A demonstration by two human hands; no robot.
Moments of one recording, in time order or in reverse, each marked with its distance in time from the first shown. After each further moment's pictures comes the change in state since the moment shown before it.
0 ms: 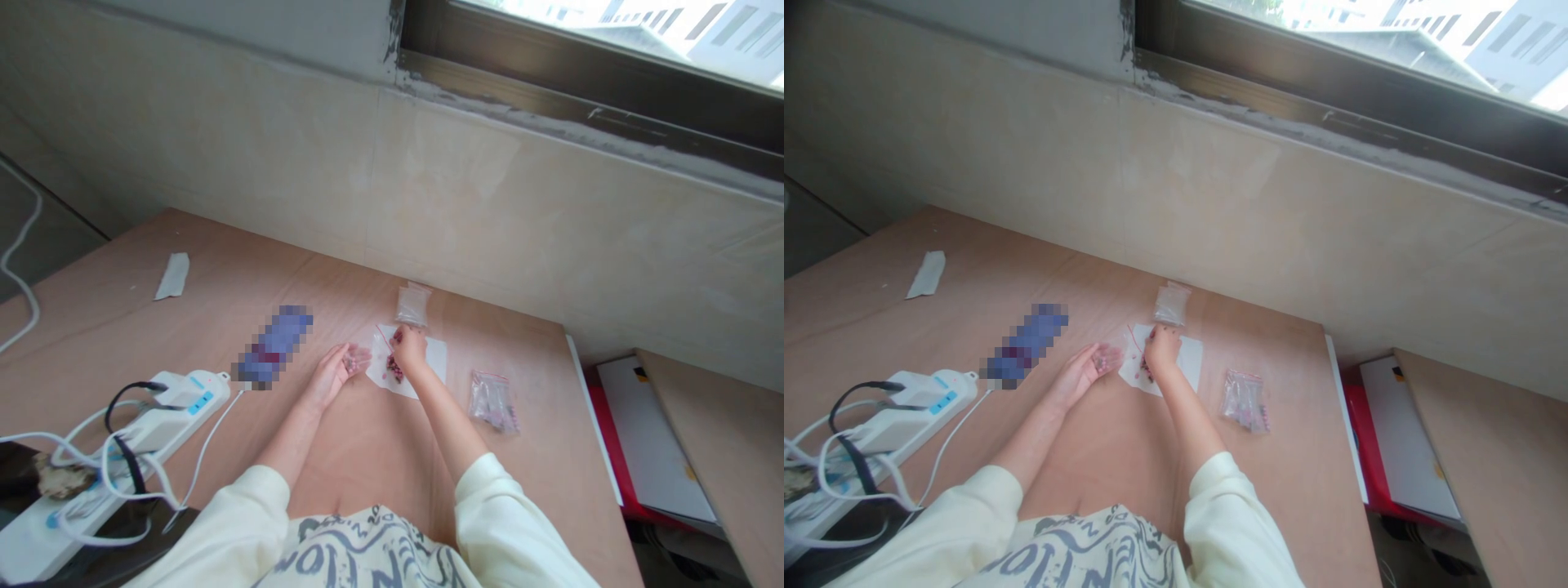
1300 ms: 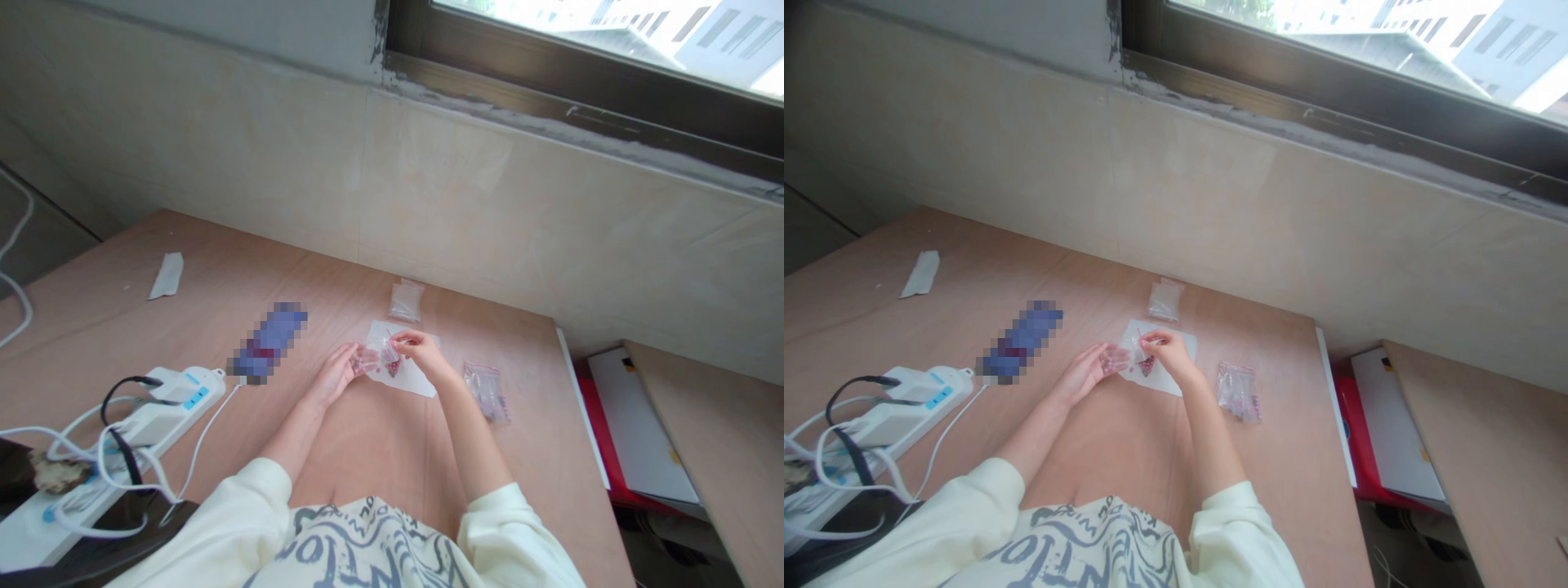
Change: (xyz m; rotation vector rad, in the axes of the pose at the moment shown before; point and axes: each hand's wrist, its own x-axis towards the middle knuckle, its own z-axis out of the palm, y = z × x) left_hand -0.008 -0.010 0.020 0.092 -0.069 -0.018; right_hand -0.034 0.020 -0.053 0.953 -0.331 0.008
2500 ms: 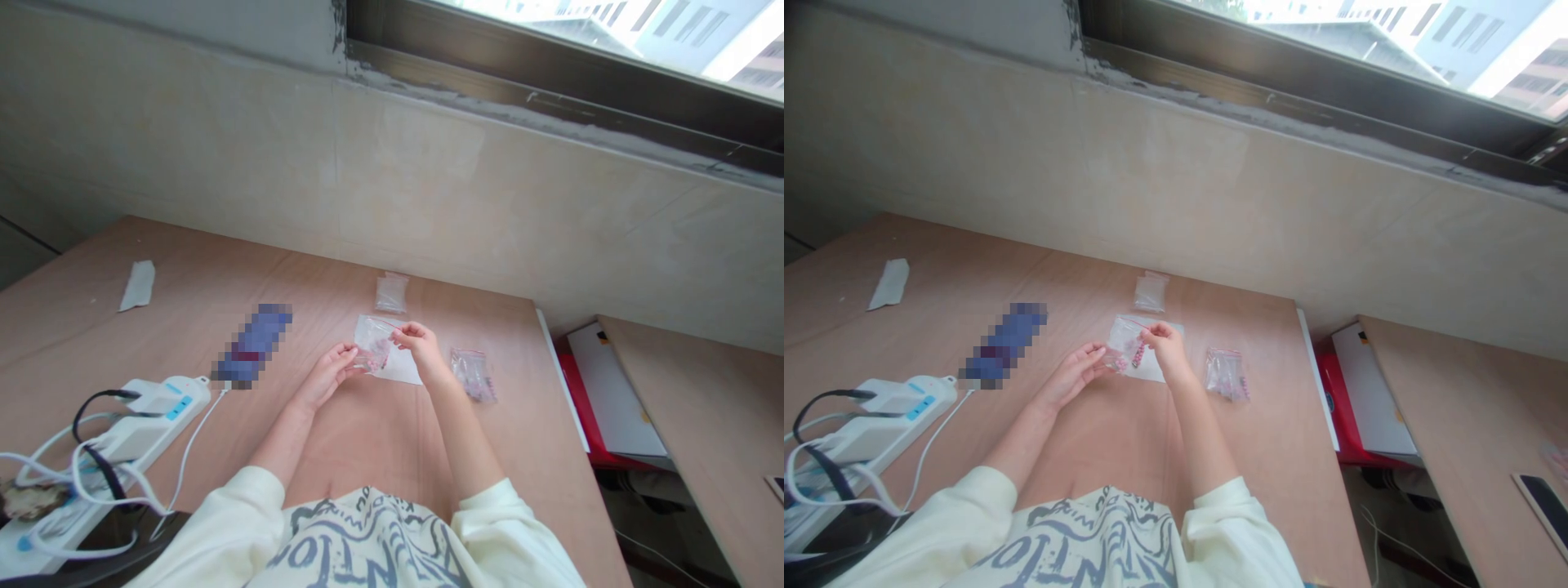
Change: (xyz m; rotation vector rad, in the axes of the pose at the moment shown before) left_hand -0.010 -0.001 0.003 0.170 -0.170 -0.037; right_hand -0.017 0.005 -0.004 0.254 0.207 -0.047
